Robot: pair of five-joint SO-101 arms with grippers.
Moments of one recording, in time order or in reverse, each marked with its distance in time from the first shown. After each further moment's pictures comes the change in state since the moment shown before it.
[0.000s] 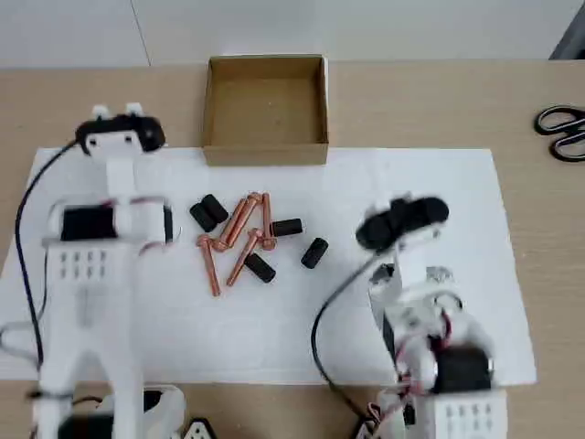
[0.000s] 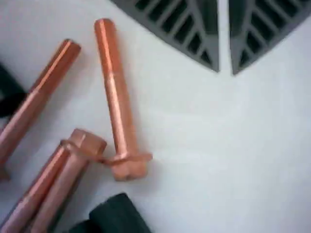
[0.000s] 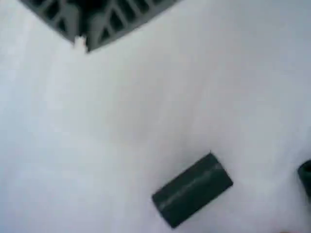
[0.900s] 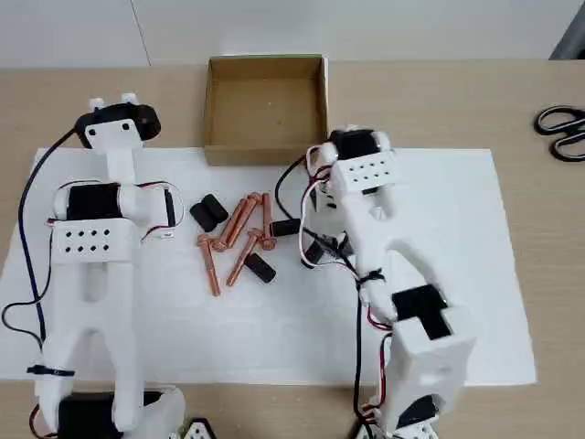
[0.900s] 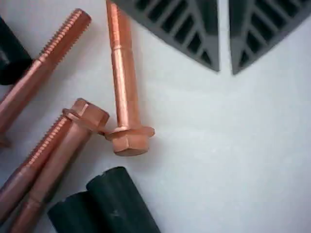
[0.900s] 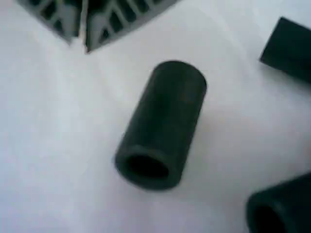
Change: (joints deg) left arm 0.0 3.9 -1.6 -1.5 2.6; right arm -12.4 87.1 -62.9 23.6 -40.1
